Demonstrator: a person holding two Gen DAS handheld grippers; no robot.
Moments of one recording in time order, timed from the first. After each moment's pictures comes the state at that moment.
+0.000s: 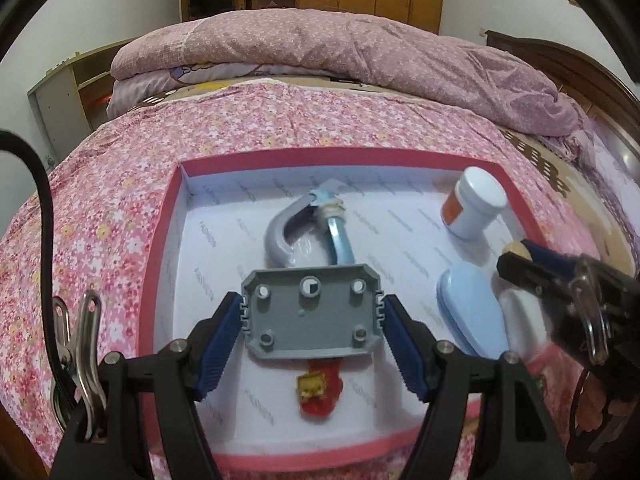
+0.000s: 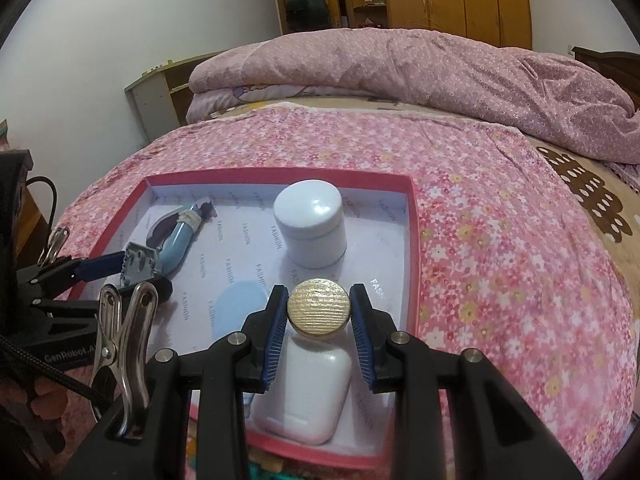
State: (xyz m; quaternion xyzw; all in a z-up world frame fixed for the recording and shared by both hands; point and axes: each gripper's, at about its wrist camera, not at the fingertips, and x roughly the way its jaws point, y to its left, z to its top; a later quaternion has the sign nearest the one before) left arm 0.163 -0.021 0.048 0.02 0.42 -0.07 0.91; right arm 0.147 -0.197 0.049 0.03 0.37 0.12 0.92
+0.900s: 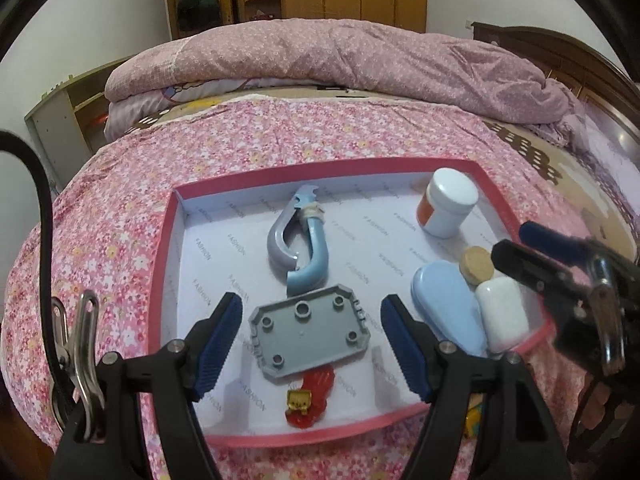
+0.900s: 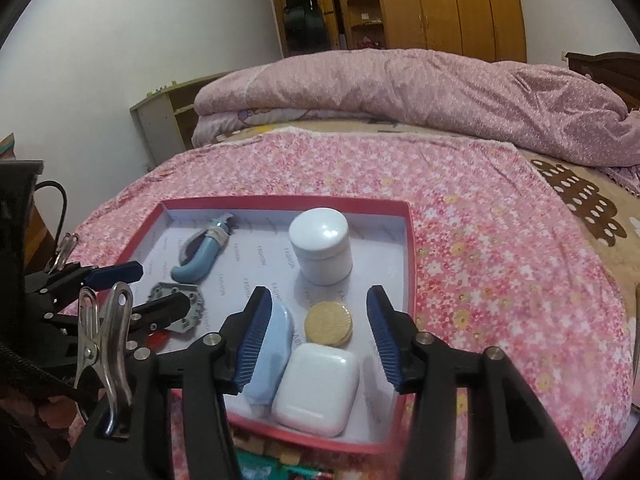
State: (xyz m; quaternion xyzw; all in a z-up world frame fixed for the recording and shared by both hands) left arm 0.145 -0.036 0.066 0.05 0.41 -0.08 0.91; right arm 0.126 -0.199 0.069 0.04 0.33 0.13 0.93
